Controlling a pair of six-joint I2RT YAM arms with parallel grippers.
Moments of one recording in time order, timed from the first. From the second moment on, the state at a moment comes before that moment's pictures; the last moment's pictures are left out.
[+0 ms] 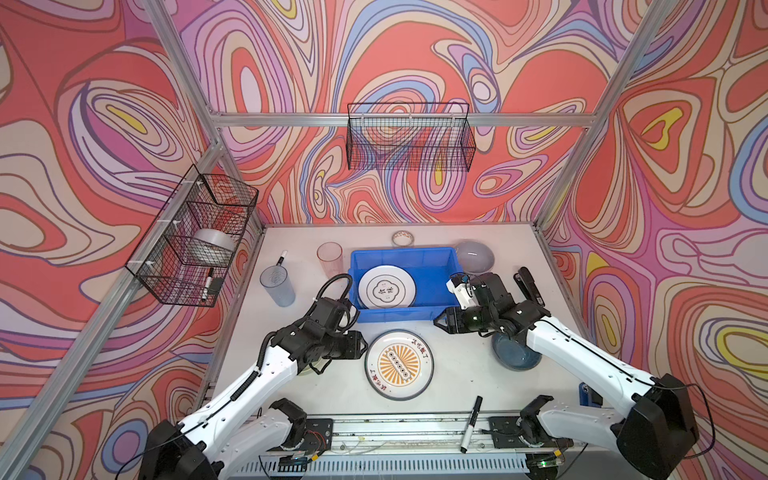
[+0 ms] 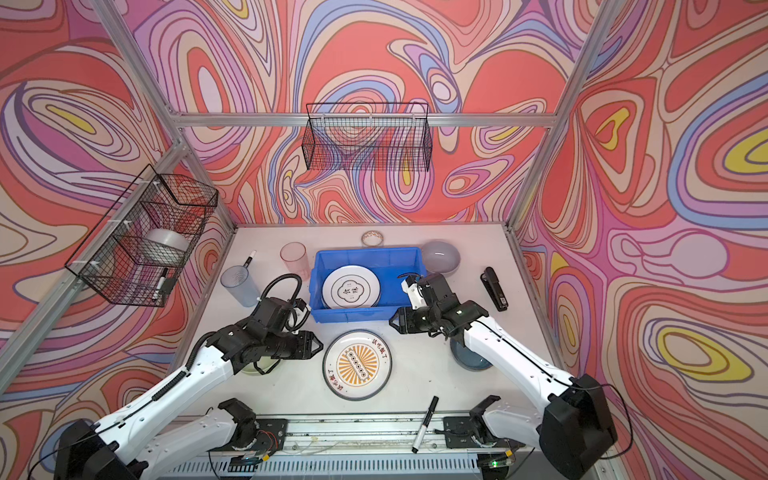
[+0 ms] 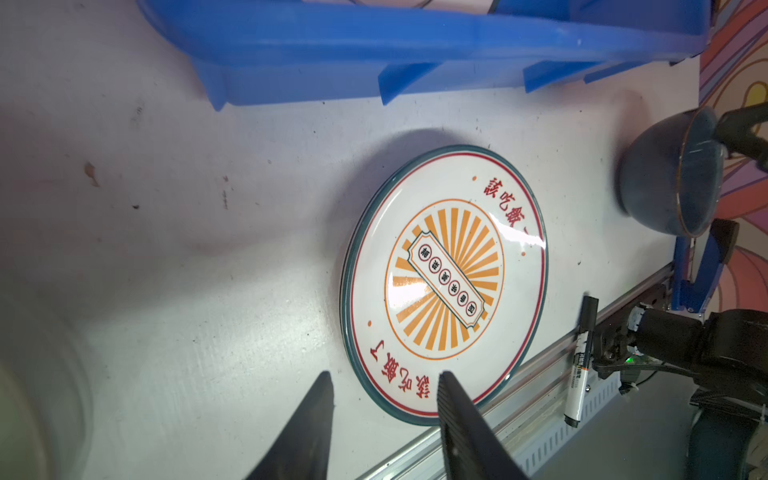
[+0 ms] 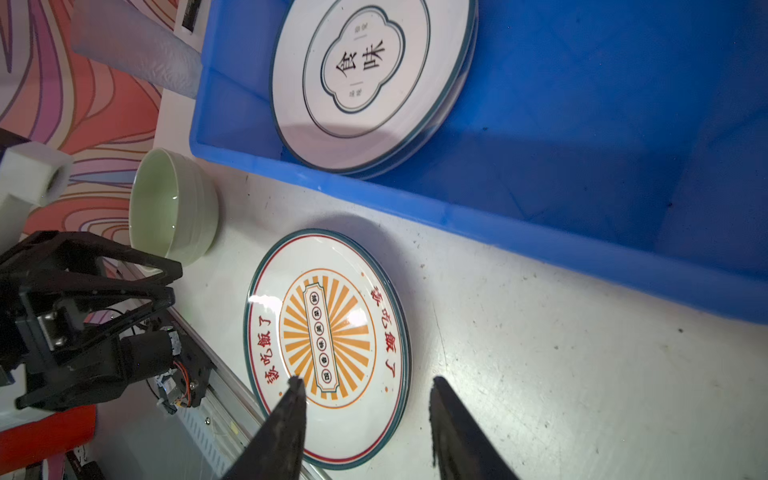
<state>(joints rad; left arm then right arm) -0.56 0.98 0.67 -0.71 0.27 -0.56 0.52 1.19 0.83 -0.55 -0.37 0.44</state>
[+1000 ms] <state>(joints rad) -0.67 1.04 0.45 -0.50 0.26 -0.74 0.62 1.26 0.53 -0.26 -0.46 0.64</state>
